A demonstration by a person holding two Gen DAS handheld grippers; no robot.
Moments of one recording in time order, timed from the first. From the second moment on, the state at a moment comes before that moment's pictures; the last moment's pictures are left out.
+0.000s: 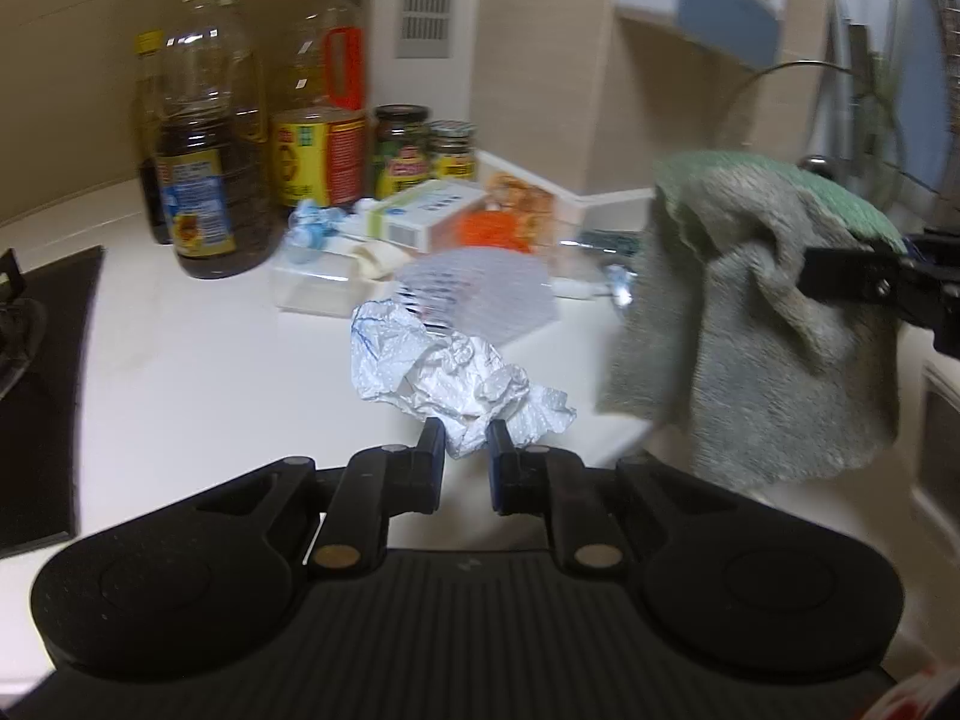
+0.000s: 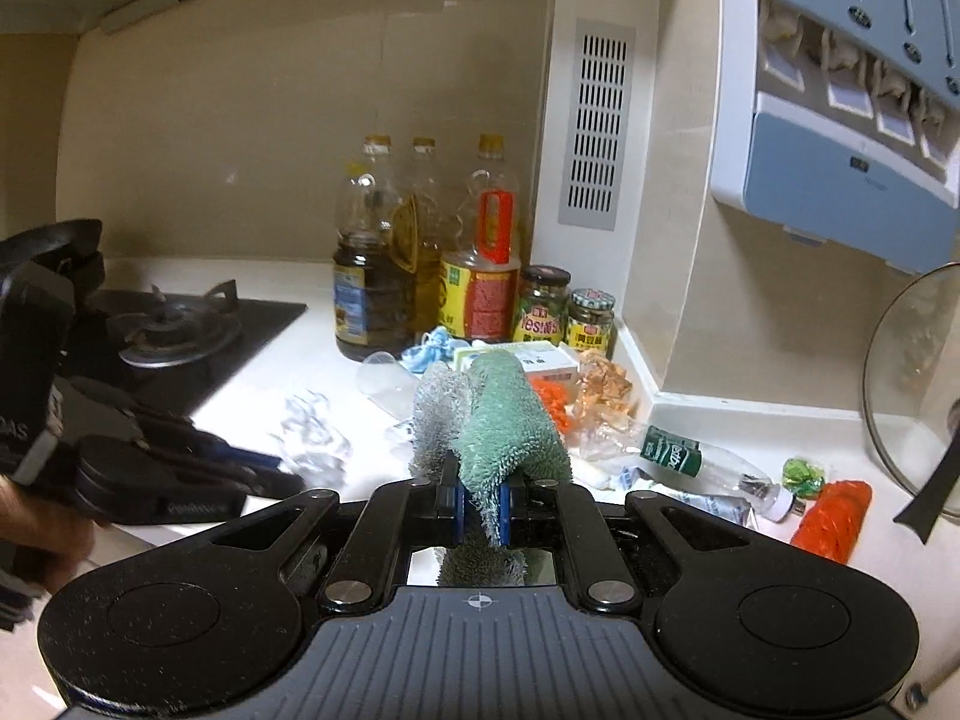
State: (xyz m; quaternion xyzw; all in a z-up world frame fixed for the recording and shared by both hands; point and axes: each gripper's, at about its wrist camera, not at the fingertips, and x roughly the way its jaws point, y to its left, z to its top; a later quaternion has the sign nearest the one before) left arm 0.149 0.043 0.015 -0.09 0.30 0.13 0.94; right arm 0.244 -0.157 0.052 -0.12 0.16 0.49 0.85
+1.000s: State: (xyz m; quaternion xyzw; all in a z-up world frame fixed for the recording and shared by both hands) left arm 0.105 0.000 -0.148 -0.10 0.46 0.03 0.88; right arm 0.172 -0.162 -0.104 -0.12 0.32 0.43 0.84
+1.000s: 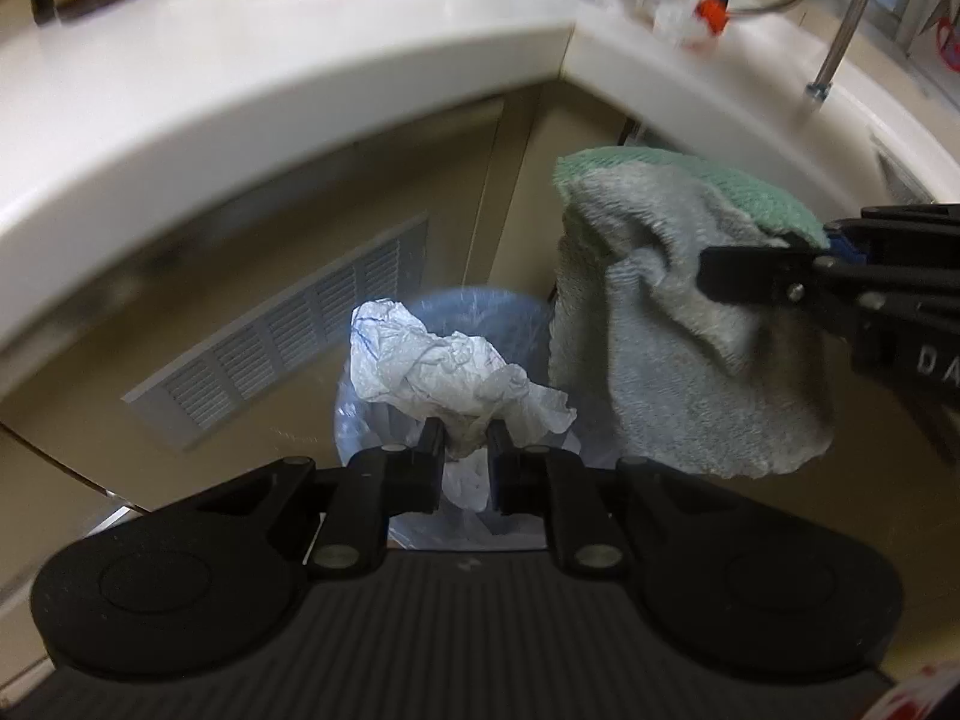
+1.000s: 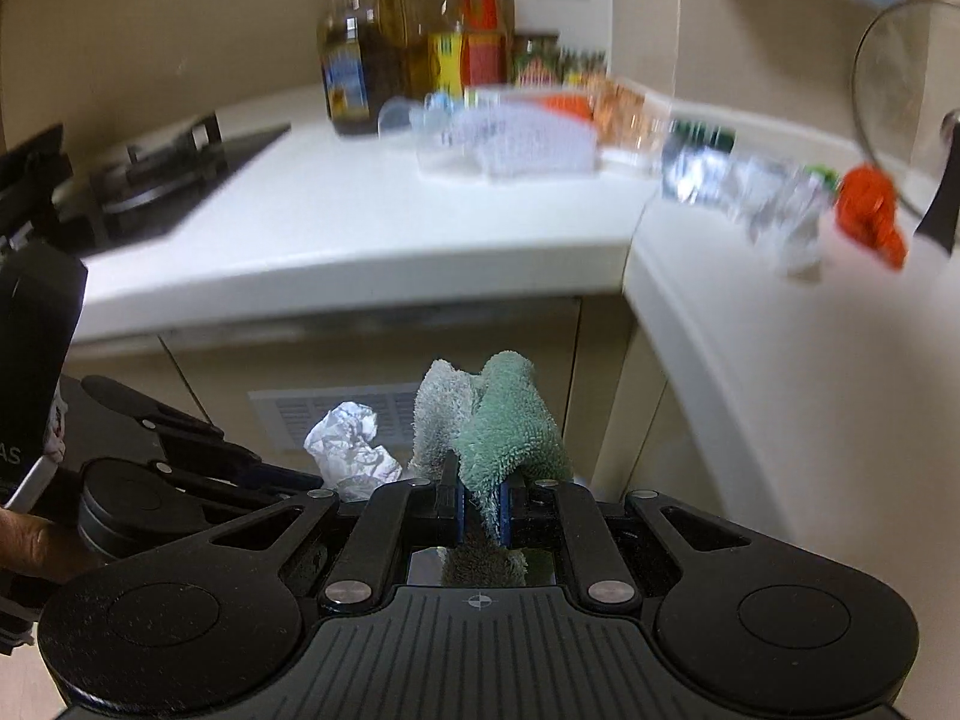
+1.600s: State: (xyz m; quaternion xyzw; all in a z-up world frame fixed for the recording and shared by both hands) left arm 0.155 0.001 -0.245 -0.11 0.53 0.02 0.84; right arm 0.216 -0.142 -0.215 -0.15 0.41 0.41 0.80
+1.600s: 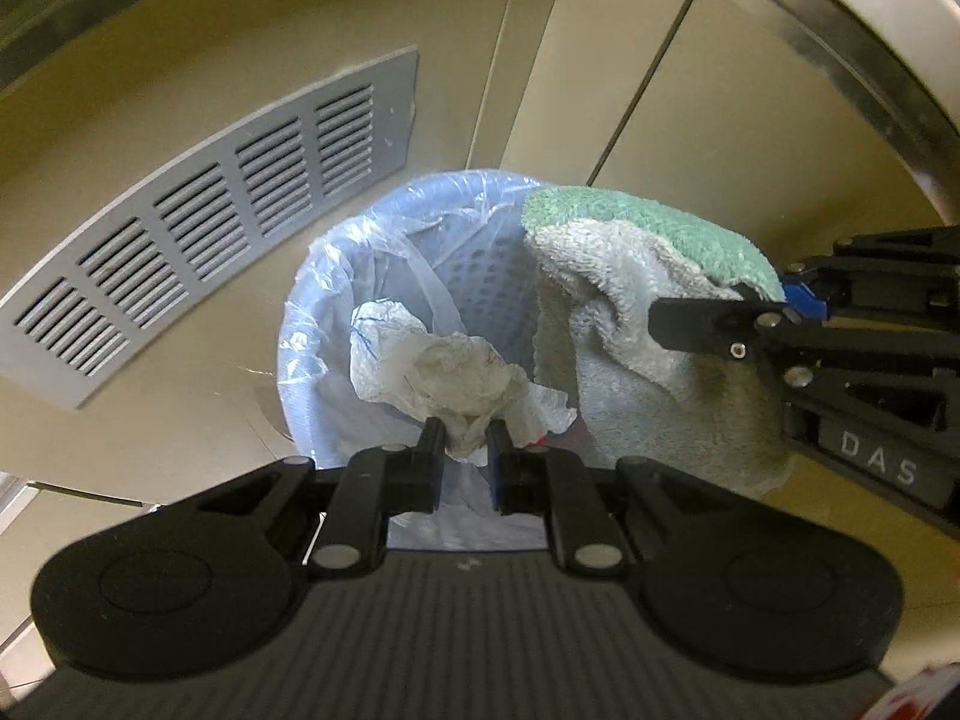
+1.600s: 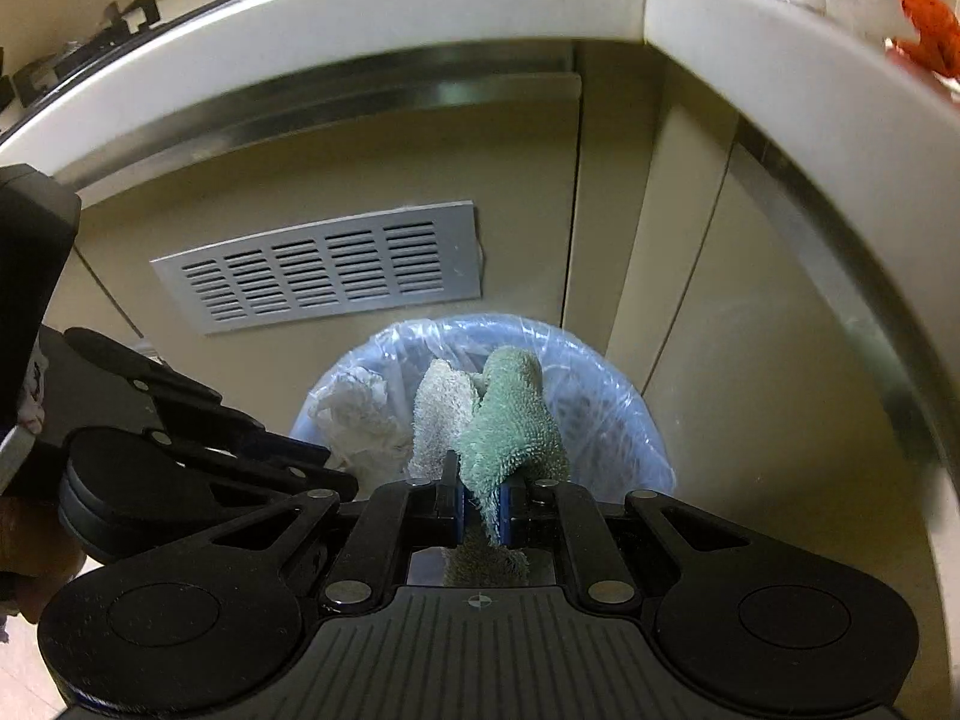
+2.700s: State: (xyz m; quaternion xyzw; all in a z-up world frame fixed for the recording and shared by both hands) left arm 0.145 0.013 -0.240 -0.11 0.53 0.05 0.84; right arm 0.232 -0.125 -0.241 -0.16 0.43 0.40 0.79
